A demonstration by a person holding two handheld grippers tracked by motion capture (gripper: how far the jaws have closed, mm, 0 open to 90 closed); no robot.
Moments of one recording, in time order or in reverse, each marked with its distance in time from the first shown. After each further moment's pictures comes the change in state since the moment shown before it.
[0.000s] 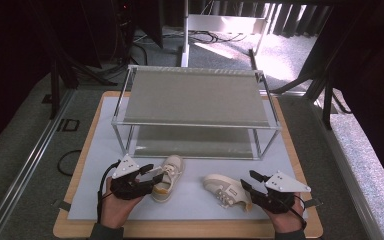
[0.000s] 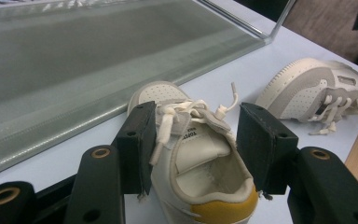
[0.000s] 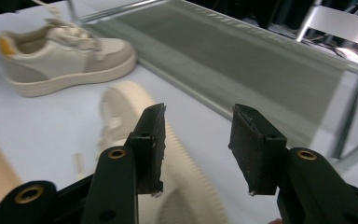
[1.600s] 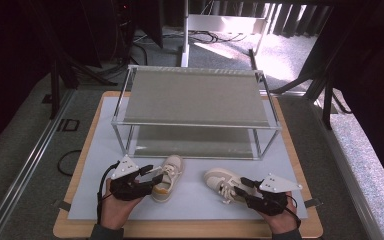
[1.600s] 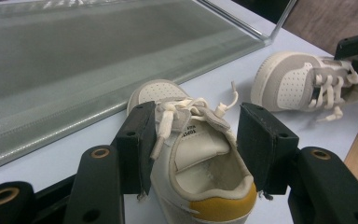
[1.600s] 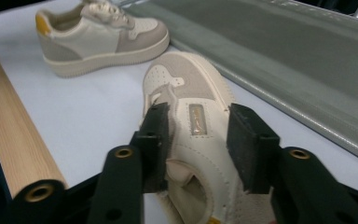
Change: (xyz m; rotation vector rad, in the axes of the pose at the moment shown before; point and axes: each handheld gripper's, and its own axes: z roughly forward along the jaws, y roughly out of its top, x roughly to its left) left arm 0.001 -0.003 -0.002 -0.007 0.001 -0.018; right arm -0.005 -0.016 0.019 0.033 0.140 0.029
